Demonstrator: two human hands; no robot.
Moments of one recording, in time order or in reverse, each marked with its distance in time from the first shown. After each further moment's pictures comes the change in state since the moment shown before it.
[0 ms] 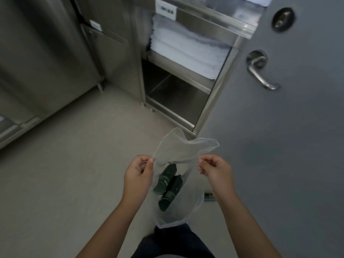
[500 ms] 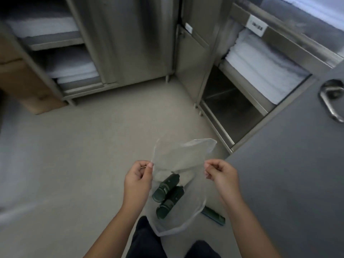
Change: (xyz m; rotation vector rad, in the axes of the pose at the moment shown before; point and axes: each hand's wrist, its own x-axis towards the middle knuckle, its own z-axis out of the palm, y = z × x) left_hand -0.141 -0.032 -0.020 -0.130 0.566 -0.058; right_hand -0.042 0.020 -0.006 -0.194 -0.483 -0.093
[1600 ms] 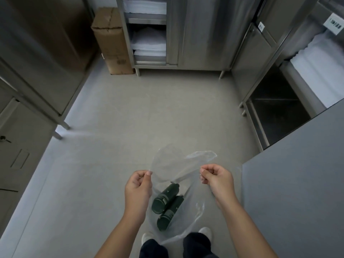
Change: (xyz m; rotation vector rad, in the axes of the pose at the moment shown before) left_hand -0.267 -0.117 -0.082 -0.238 0.465 -0.129; right_hand -0.192 0.113 -0.026 -0.146 -0.391 0.023
